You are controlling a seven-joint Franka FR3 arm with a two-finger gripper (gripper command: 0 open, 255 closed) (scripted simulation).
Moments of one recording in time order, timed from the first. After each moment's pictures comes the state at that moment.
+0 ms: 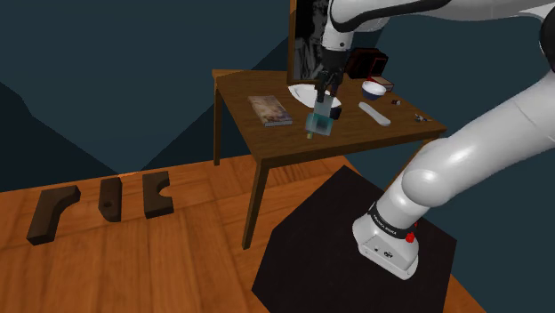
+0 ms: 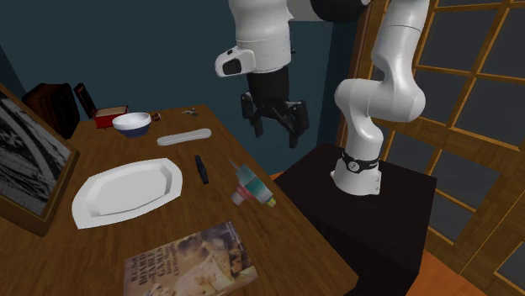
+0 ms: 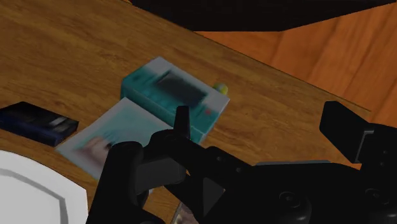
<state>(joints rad) -0.05 -0.32 -0.16 -2.28 -0.08 1.76 -0.21</state>
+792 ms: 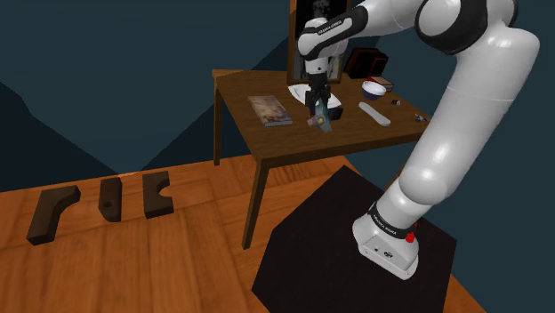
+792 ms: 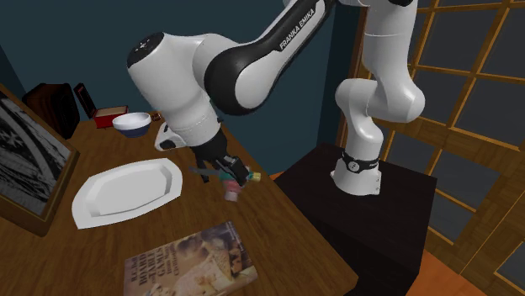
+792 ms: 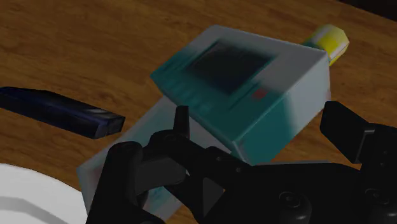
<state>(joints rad) -0.12 0.21 -0.24 -1.99 -0.11 1.79 -0.29</state>
